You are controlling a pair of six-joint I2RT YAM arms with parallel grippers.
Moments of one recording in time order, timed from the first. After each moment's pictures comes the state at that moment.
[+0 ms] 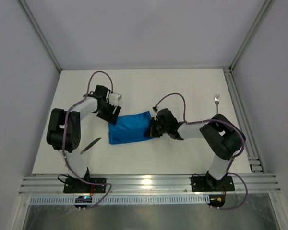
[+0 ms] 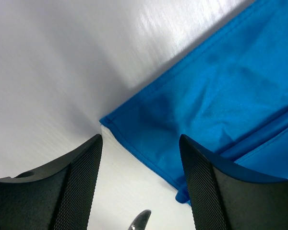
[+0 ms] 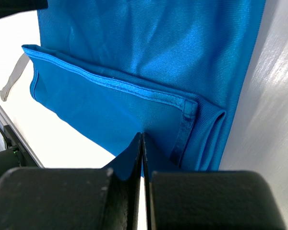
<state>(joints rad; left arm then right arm) -0.20 1.82 1.17 -0.58 0.23 0.28 0.69 1.77 0.75 0.31 -0.30 0.70</state>
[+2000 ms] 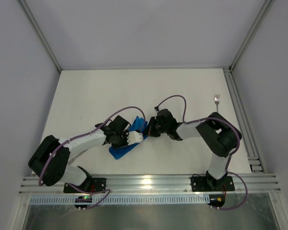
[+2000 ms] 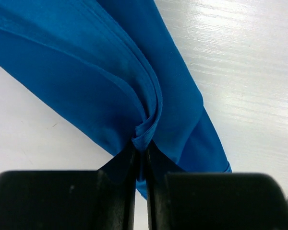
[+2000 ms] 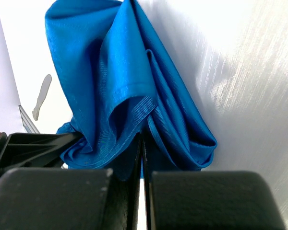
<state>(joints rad) -0.67 1.41 0.72 -0.53 0.17 0.71 0.69 1.82 0.75 0.40 -0.31 0.89</state>
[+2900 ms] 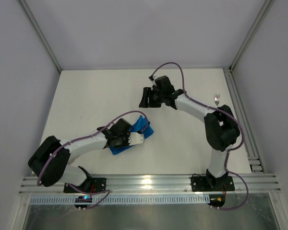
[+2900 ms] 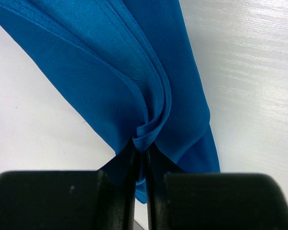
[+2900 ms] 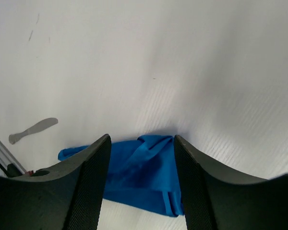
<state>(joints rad) -0.75 1.40 0.67 -0.41 -0.04 0.72 0.56 1.85 1.37 -0.24 -0.29 0.47</state>
